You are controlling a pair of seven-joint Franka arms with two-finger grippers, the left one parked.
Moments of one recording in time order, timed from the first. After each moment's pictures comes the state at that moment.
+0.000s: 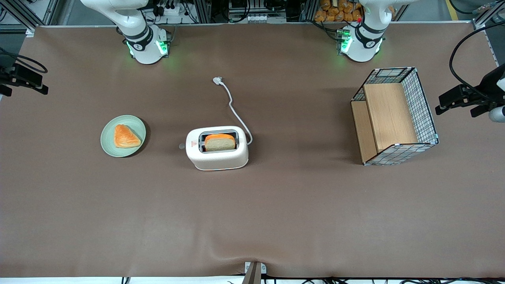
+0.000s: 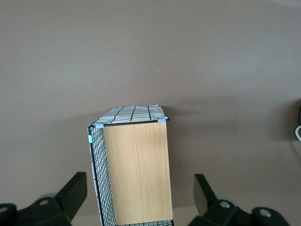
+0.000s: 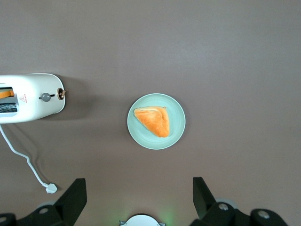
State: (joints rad) arm 0.02 0.02 -0.10 -1.43 0.02 1.36 -0.11
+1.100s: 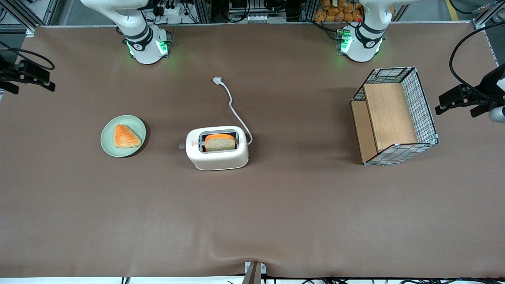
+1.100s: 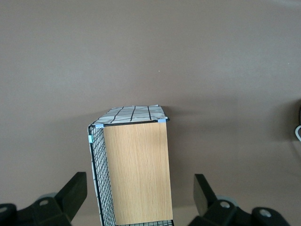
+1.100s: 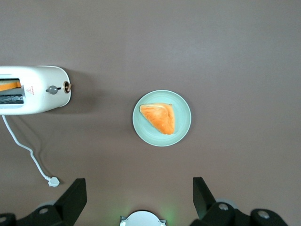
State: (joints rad) arm 0.02 0.01 -0.05 -1.45 0.02 1.35 -0.10
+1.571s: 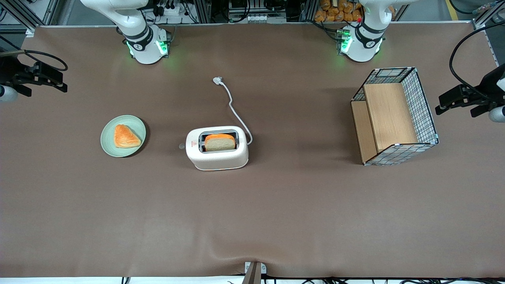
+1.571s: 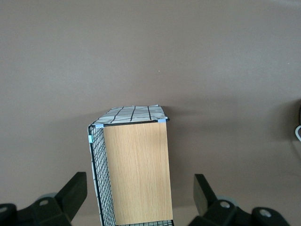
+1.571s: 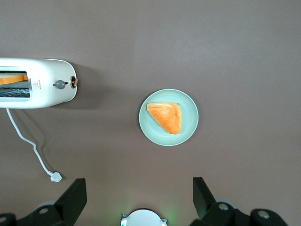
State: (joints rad) arm 0.03 0.01 -0.03 -1.46 0.03 1.35 -0.10
